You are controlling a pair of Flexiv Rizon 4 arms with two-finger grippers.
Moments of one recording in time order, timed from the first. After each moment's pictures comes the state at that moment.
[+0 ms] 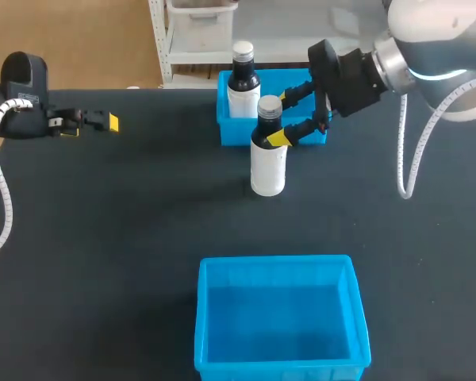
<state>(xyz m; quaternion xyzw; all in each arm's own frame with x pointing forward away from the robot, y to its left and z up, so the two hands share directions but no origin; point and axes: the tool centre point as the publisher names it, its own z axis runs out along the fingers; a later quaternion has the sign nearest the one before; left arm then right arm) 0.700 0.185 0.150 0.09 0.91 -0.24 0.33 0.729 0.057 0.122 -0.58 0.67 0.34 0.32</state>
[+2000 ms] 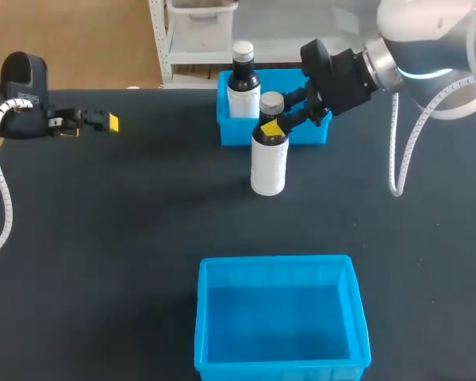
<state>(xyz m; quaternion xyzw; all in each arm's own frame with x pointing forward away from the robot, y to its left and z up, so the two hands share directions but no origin) 0.700 0.185 0.150 0.09 0.91 -0.24 0.33 0.741 0.065 0.117 -0.57 0.67 0.35 0.32</state>
